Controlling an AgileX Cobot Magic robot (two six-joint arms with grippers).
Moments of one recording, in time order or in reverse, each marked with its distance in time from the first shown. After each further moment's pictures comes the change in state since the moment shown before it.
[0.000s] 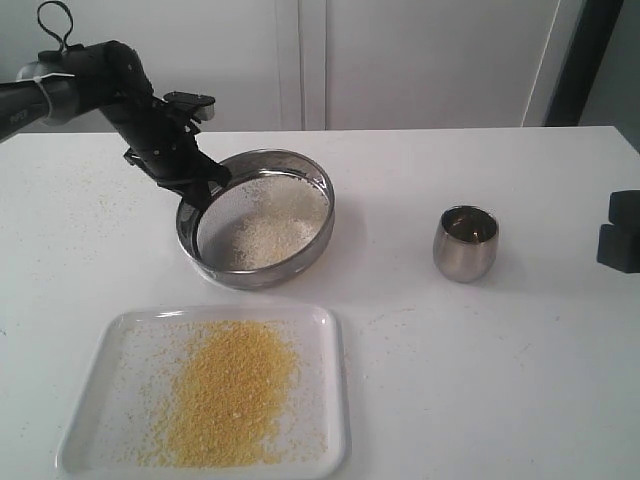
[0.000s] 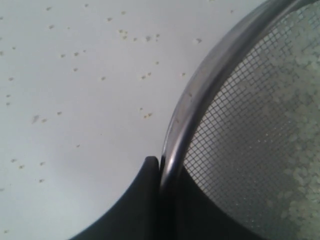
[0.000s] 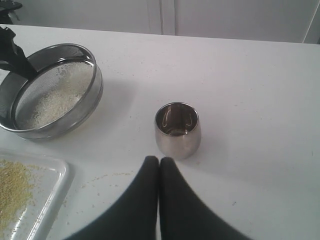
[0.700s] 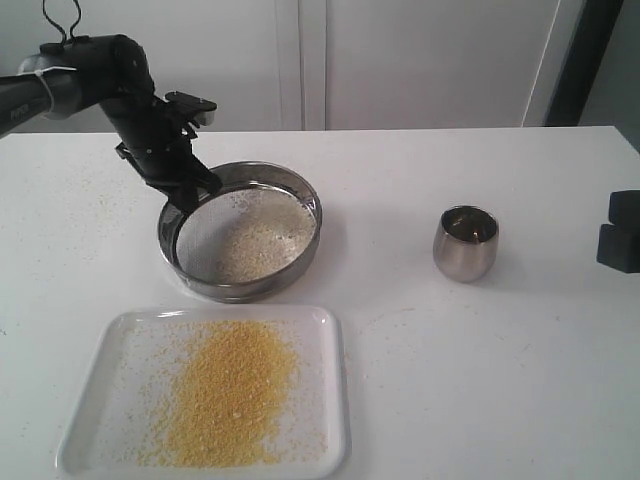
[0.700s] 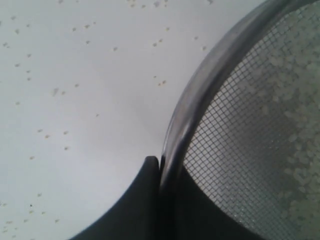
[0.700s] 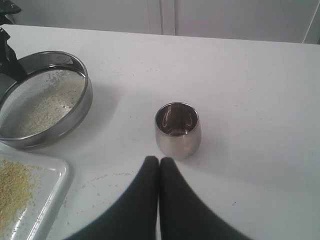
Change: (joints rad) left arm -0.011 -0.015 -0.002 0.122 0.070 0.017; right arm 0.000 0.000 0.000 0.000 0.000 0.000
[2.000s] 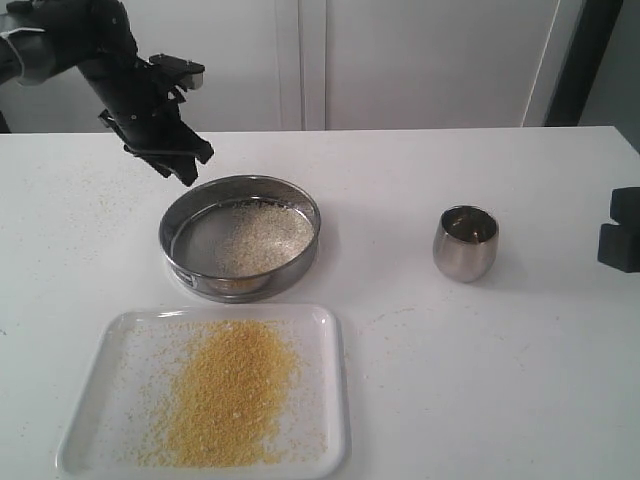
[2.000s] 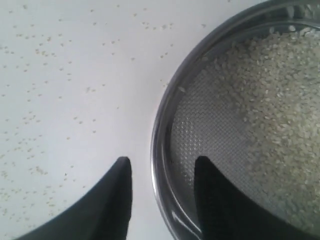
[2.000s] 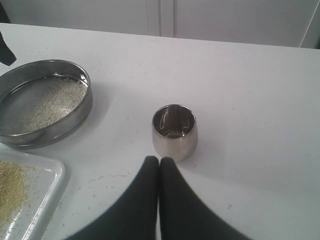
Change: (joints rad) left arm 0.009 -0.094 0.000 0.012 0.040 -0.031; right arm 0.000 0.000 0.000 -0.011 -0.010 -0.016
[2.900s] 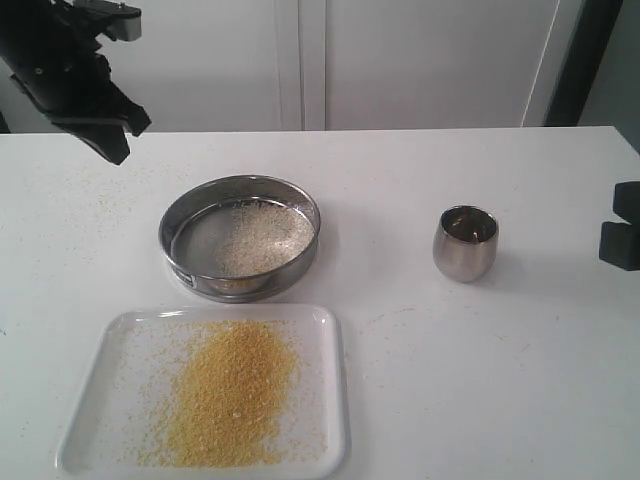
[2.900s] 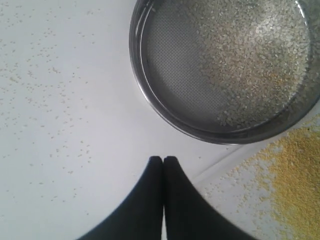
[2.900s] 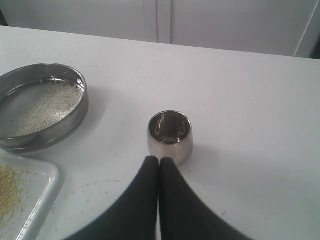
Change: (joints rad) left arm 0.025 -0.457 0.429 0.000 0.030 0.024; right arm 0.000 0.002 0.000 -0.012 -0.018 -0.013
